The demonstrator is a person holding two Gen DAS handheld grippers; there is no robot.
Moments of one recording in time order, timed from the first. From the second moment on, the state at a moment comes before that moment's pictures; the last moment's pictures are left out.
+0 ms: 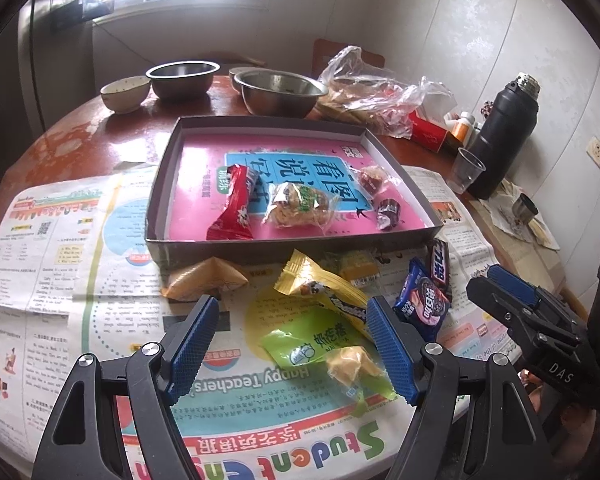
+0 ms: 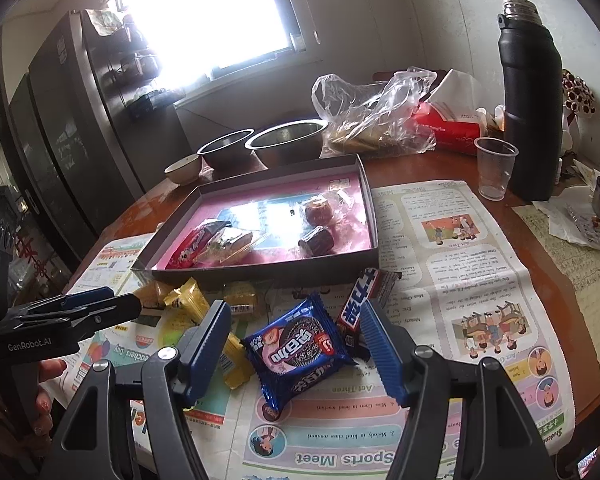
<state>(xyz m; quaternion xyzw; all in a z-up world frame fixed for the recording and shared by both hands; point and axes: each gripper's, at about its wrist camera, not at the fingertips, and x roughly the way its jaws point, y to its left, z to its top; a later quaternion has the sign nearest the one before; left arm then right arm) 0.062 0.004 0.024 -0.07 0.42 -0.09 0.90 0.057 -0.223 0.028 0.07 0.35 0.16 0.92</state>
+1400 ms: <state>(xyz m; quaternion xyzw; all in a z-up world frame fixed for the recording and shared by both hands) 0.108 -0.023 -0.023 -0.09 0.48 -0.12 0.87 0.075 -0.206 -0.029 0.02 0.41 0.20 0.89</state>
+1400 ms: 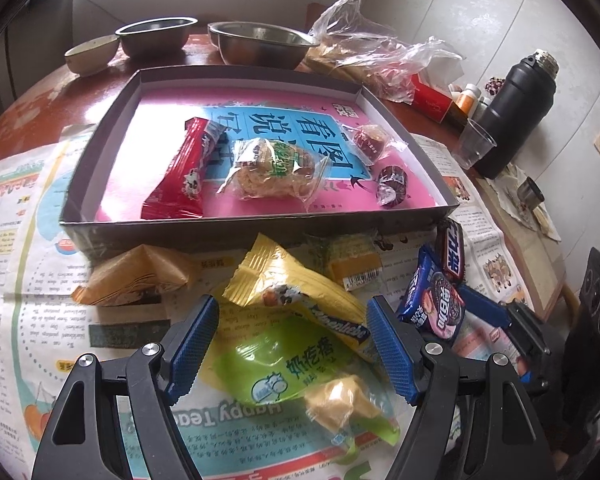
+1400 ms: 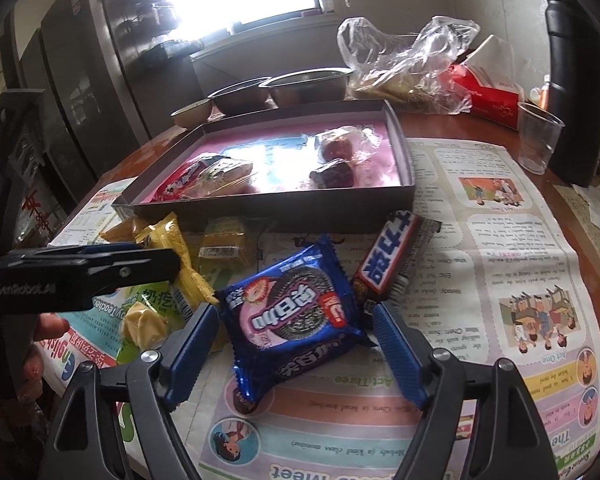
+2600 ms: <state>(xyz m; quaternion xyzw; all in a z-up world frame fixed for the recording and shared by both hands) 0.117 -0.025 -0.033 -0.11 0.47 -0.13 0.86 0.071 -0.181 -0.038 -0.07 0.37 0.20 0.90</state>
